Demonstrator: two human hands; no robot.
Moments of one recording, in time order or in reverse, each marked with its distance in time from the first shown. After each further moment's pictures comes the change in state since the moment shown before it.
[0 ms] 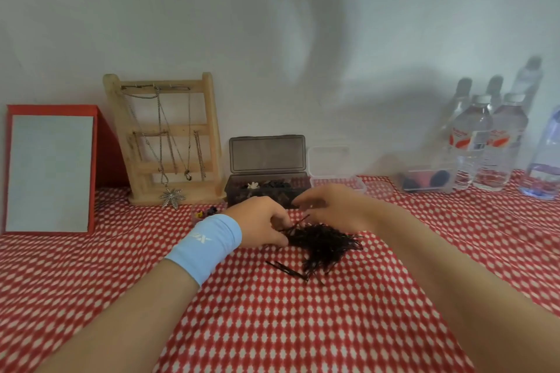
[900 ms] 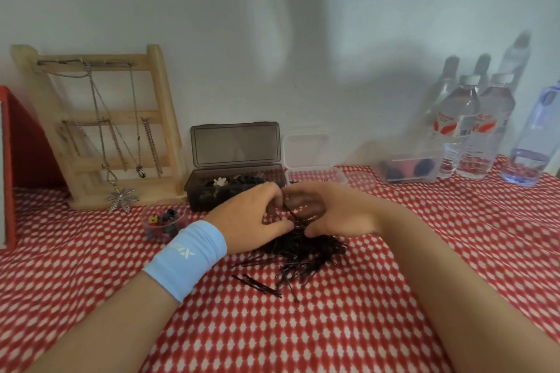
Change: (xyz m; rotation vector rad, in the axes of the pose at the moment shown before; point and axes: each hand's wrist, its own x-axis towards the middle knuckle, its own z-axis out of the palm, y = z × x) left_hand 0.047 -0.002 0.028 -0.060 0.201 0.200; right_hand -0.003 0.043 -0.006 0.326 -0.146 0.066
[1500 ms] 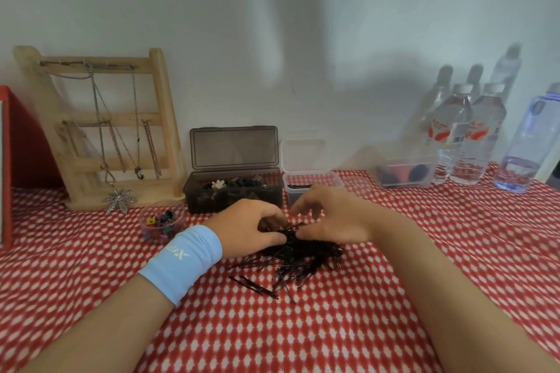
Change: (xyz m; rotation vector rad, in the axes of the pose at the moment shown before) left_hand -0.001 -0.005 0.004 -0.079 -0.112 -0.005; right_hand -0.008 -0.004 0.004 -0.299 0.143 0.004
